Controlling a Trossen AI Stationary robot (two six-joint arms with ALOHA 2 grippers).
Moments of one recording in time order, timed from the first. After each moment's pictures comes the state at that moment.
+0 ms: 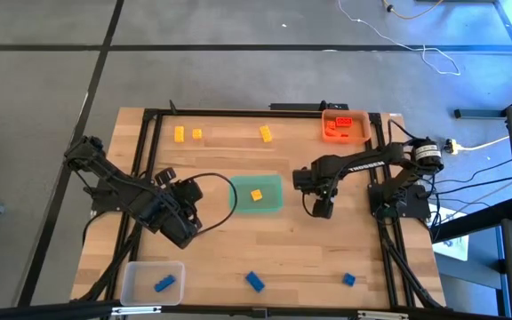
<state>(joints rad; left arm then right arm) -0.59 1.49 1.51 -1.55 -0.61 -1.10 -0.04 1.67 0.97 -1.06 -0.08 0.25</state>
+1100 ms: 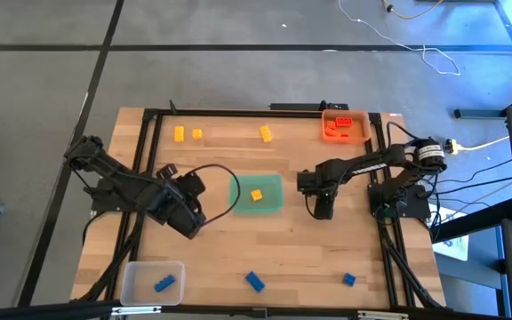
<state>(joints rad) -0.51 1.49 1.51 -1.55 -0.56 -1.10 -0.04 1.67 0.83 -0.84 -0.03 0.20</state>
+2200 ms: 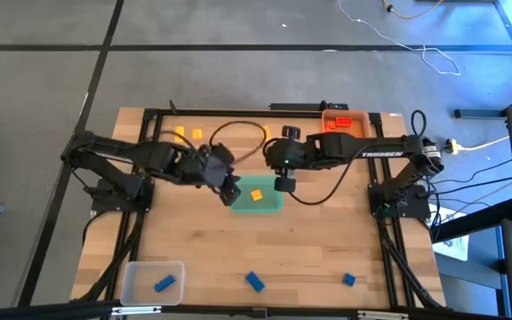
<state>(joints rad) -0.18 1.42 1.51 -0.88 -0.42 -0.72 0.03 1.67 1.64 -0.92 0.37 -0.09</state>
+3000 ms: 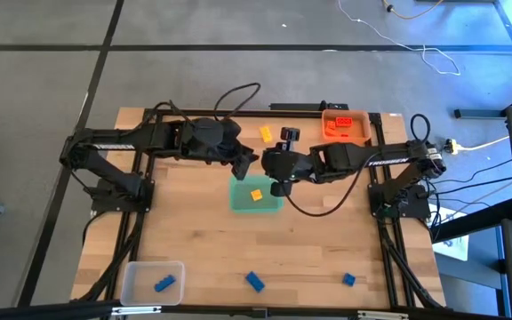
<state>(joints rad) 0.01 1.41 1.51 -0.55 -0.21 -0.69 0.14 1.67 1.68 -0.82 0.61 -0.16</state>
